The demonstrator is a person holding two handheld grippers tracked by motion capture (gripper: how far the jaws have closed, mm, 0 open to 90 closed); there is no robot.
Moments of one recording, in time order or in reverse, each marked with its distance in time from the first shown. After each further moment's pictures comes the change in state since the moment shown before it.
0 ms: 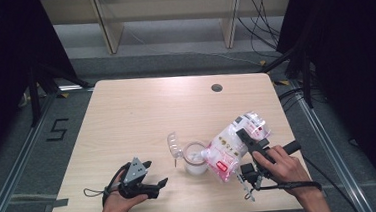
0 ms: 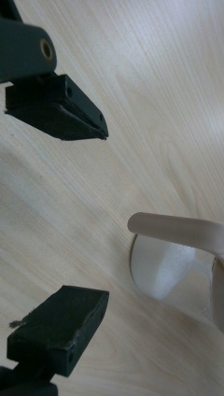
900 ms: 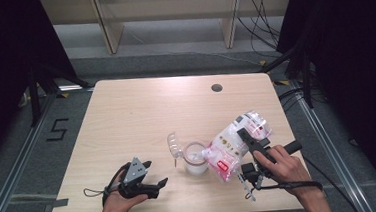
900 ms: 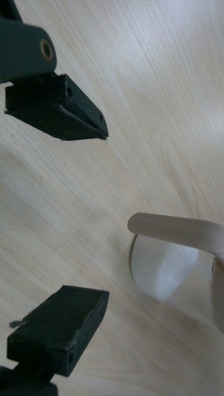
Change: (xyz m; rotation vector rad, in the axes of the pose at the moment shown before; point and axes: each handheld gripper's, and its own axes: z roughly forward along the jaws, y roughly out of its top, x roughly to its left) left arm 0.000 0.000 0.000 0.000 0.001 -0.007; right arm 0.001 -0.002 -0.002 0.024 0.005 0.019
